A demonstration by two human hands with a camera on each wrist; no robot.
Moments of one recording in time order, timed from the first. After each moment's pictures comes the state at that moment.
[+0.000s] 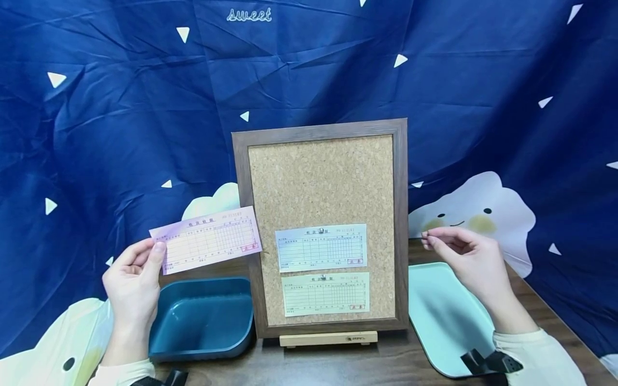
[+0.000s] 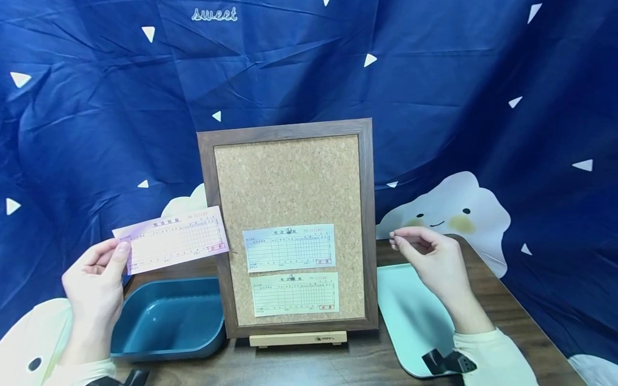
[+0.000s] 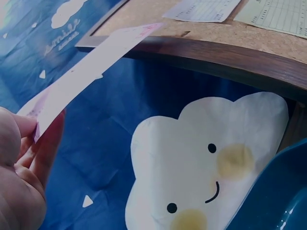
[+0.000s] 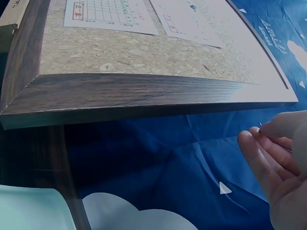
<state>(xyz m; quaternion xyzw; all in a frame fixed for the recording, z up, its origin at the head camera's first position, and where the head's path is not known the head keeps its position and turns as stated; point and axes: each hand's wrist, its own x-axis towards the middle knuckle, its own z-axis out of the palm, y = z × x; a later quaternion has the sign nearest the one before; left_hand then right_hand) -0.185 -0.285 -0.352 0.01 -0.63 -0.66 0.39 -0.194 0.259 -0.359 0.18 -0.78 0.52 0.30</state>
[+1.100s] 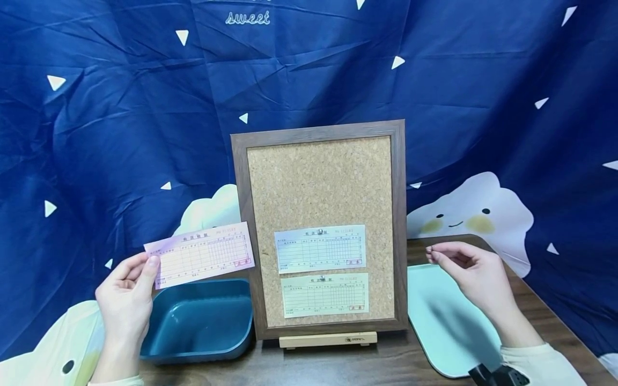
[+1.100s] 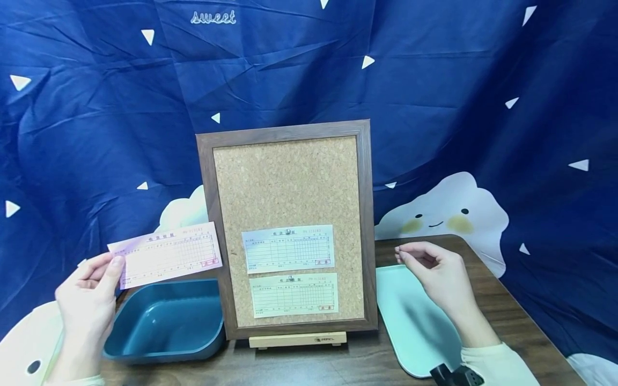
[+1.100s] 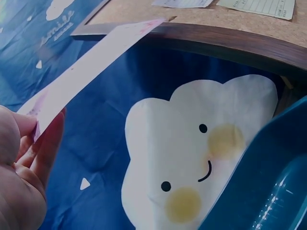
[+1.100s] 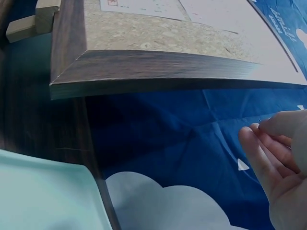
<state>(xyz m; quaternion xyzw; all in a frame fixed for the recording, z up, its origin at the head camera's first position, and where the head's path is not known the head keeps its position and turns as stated) -0.174 -0.299 -0.368 0.03 -0.60 -0.71 0.36 -0.183 0.274 -0.385 0.12 -0.82 0.48 0.28</state>
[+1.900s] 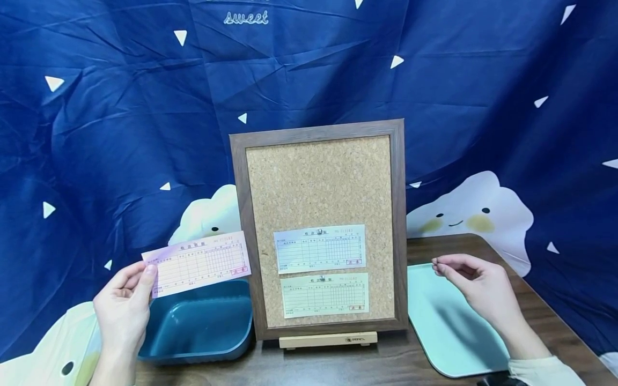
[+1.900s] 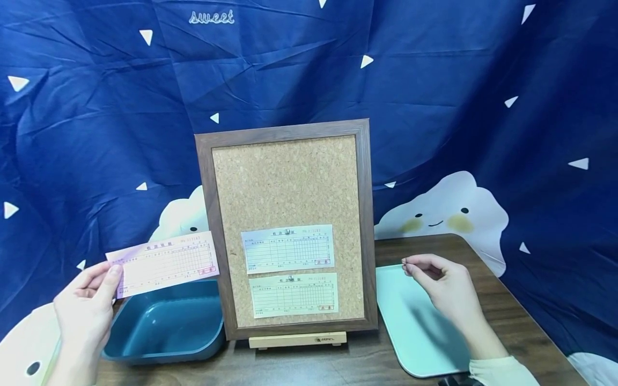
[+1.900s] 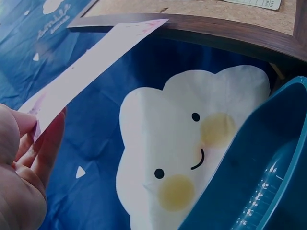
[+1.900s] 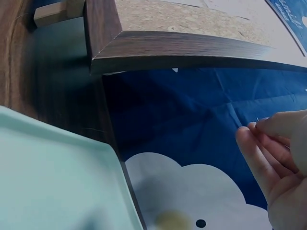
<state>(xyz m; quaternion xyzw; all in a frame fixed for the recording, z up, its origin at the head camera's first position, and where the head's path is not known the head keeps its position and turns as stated) -0.171 -0.306 -0.382 0.04 -0.62 -0.69 0.37 -0.175 0.287 -0.410 0.11 -0.83 0.47 0.27</state>
